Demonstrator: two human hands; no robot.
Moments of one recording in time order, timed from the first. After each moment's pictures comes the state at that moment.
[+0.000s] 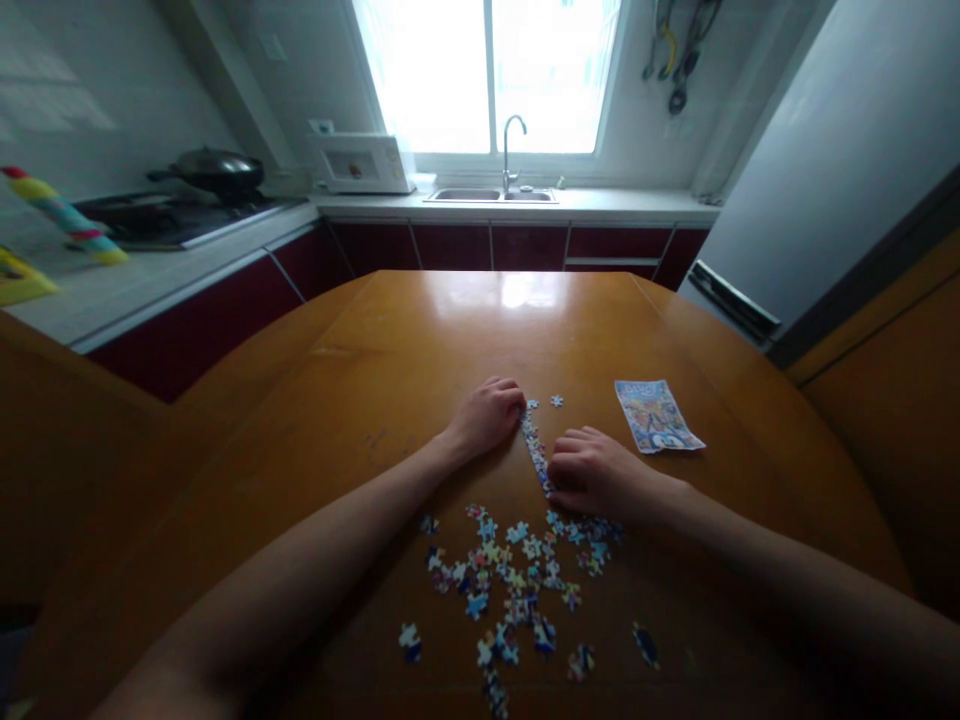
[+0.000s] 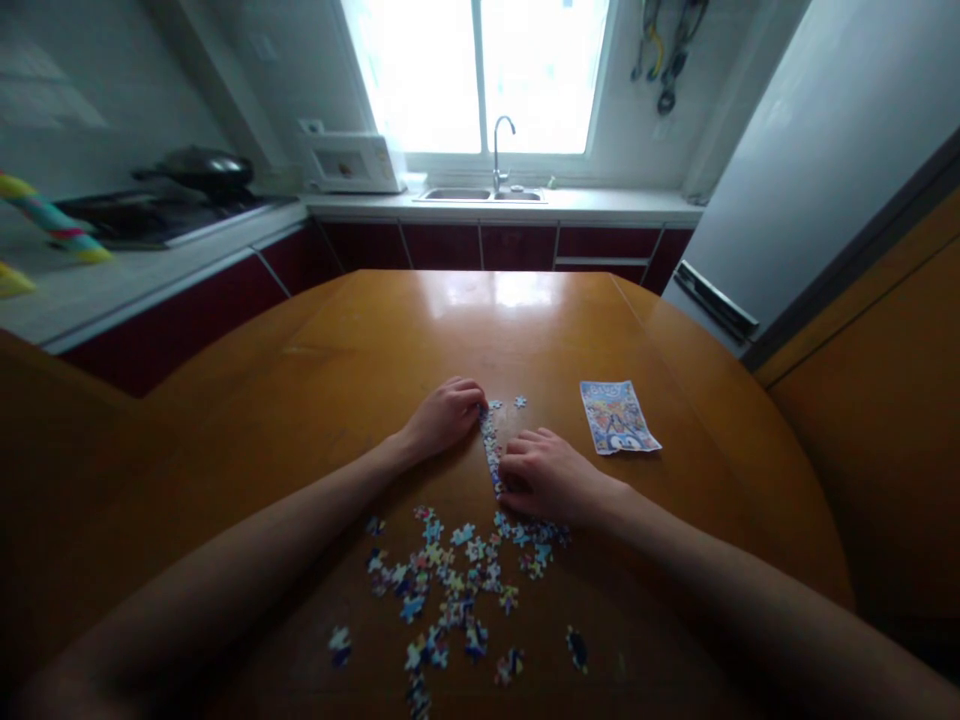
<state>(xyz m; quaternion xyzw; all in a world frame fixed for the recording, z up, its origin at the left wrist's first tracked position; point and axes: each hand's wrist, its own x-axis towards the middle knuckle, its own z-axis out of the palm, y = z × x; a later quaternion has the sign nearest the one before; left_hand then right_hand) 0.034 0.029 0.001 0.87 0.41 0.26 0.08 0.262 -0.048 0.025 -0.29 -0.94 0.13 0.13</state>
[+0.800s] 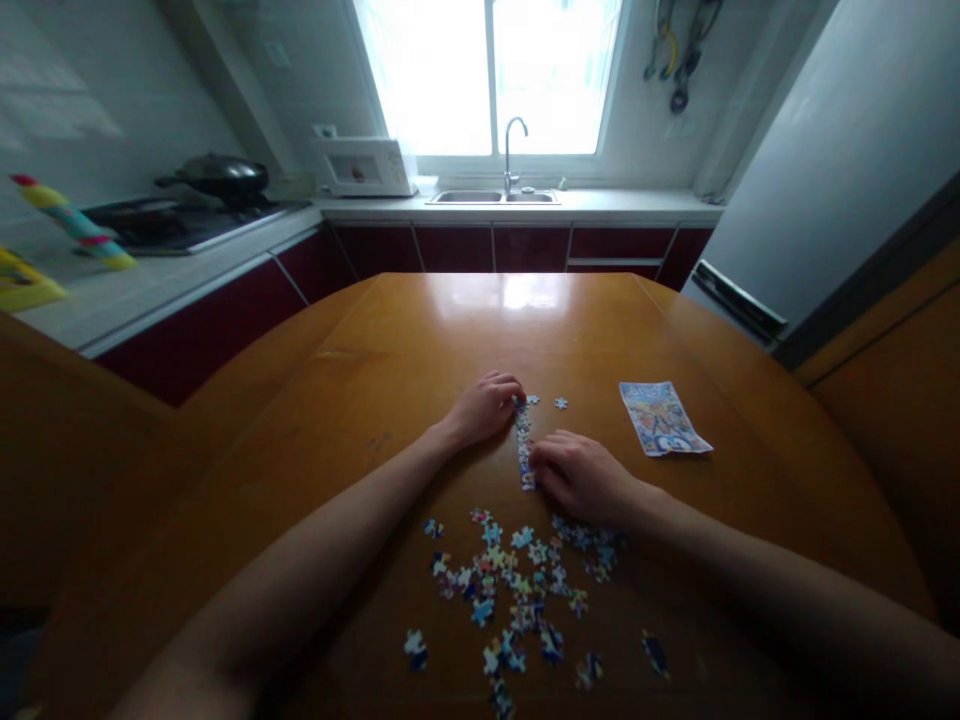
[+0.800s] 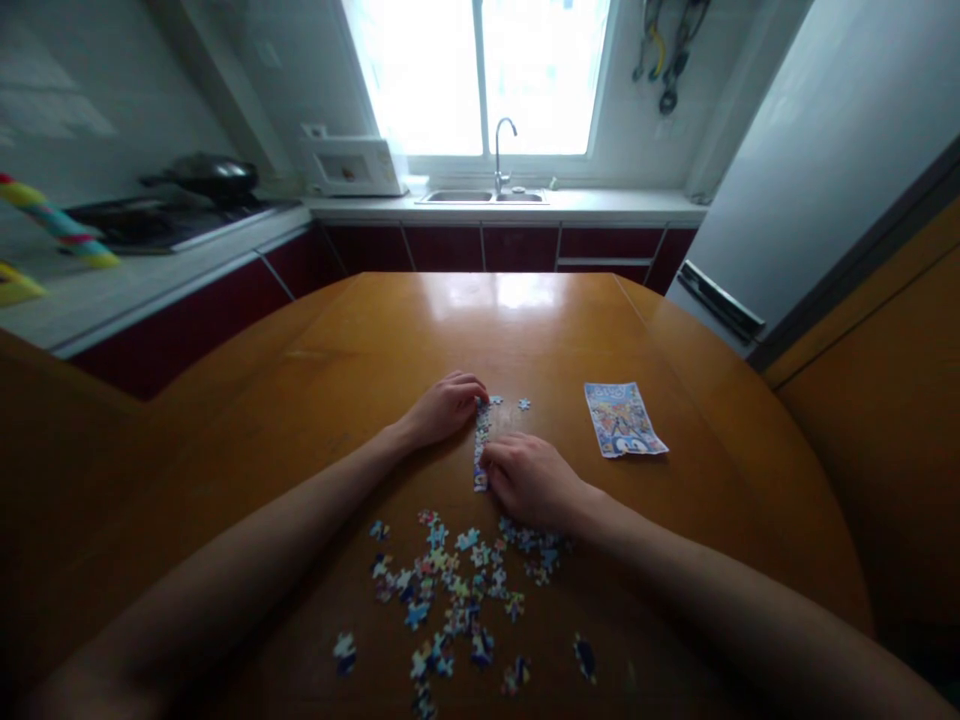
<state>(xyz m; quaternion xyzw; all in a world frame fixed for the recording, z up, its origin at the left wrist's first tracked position) 0.018 0.050 -0.002 0.88 0.37 0.28 0.13 0.230 -0.050 0.018 -0.36 -0.89 0.18 0.21</state>
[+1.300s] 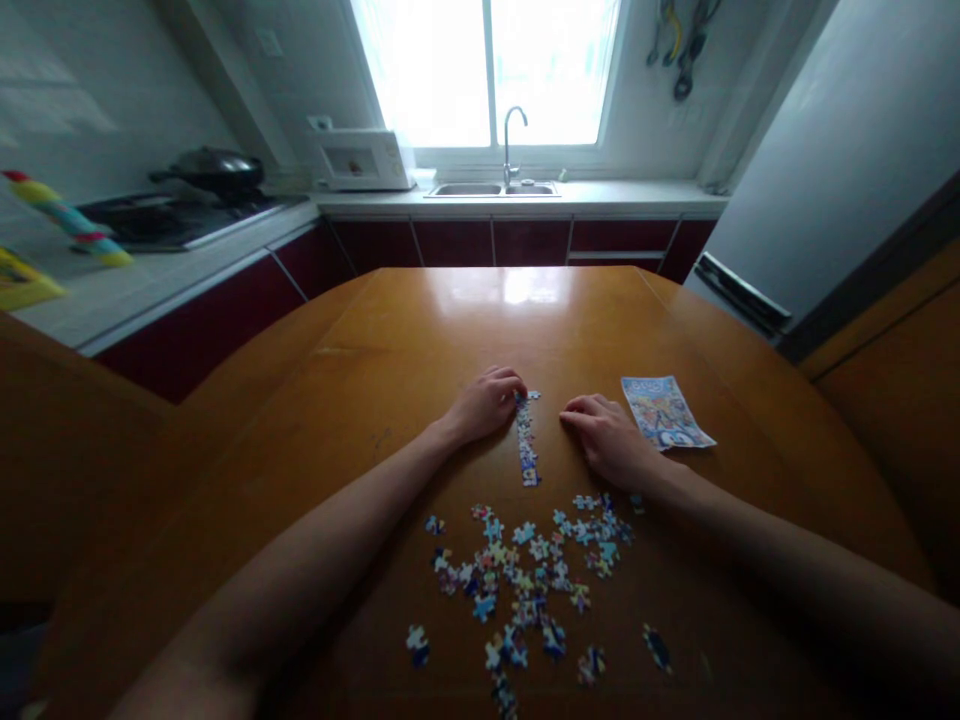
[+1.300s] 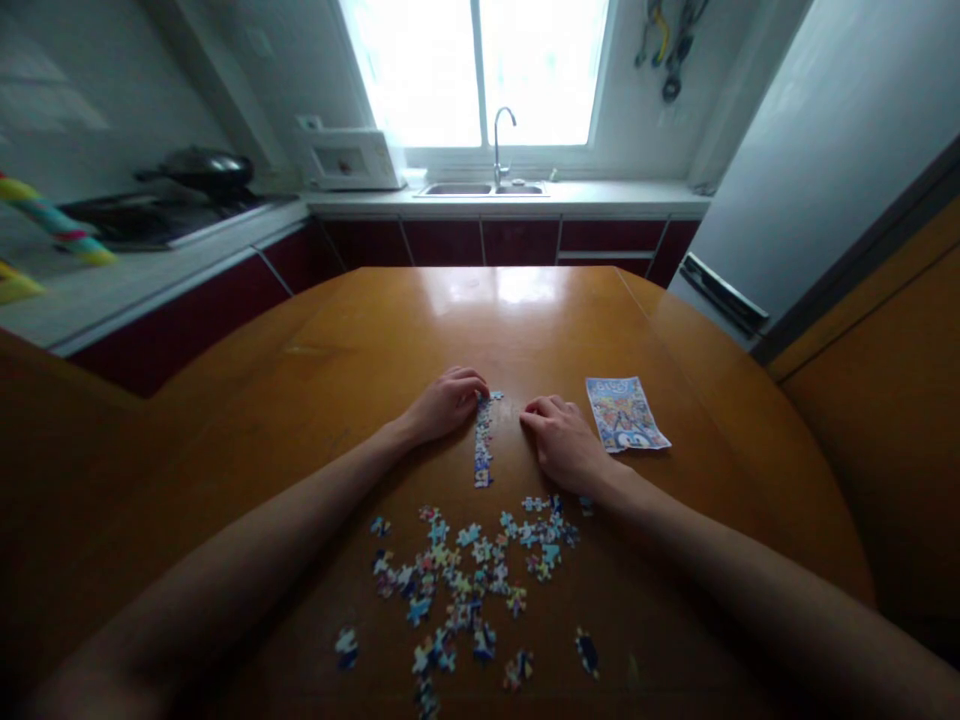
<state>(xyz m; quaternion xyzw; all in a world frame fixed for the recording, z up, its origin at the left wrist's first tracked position) 0.018 0.053 -0.006 0.88 0.36 0.29 0.12 0.267 -0.023 0.004 -0.44 -0.87 0.08 0.19</state>
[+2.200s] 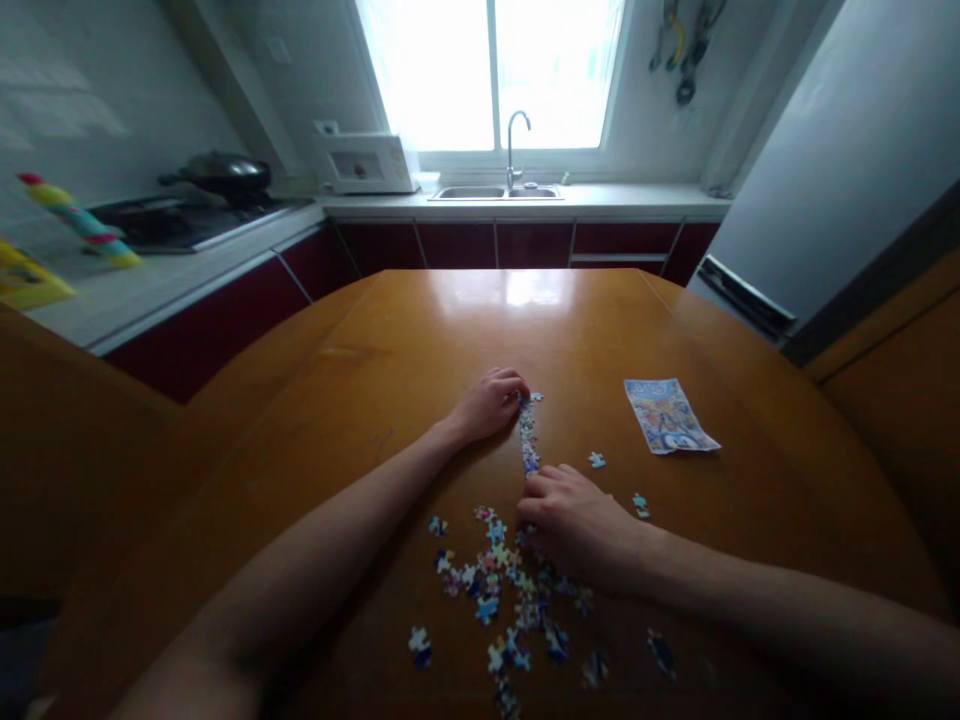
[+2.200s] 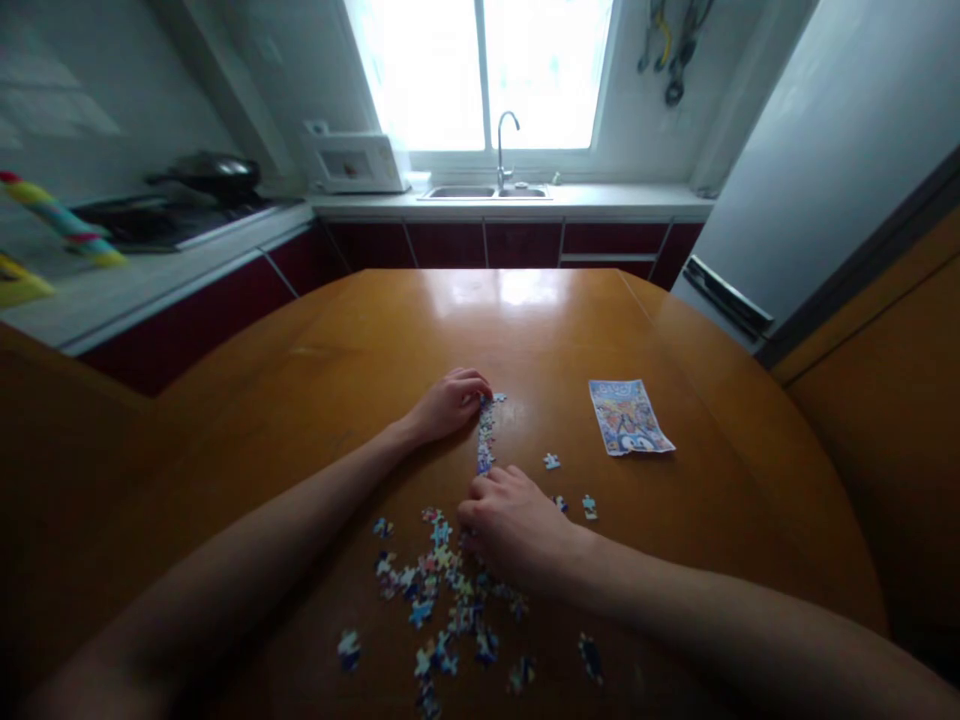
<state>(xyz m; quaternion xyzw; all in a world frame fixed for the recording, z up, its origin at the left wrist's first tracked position) 0.018 0.055 -0.008 0.87 0.36 0.31 0.13 0.205 -0.095 0.032 -0.32 -0.93 0.16 0.09</state>
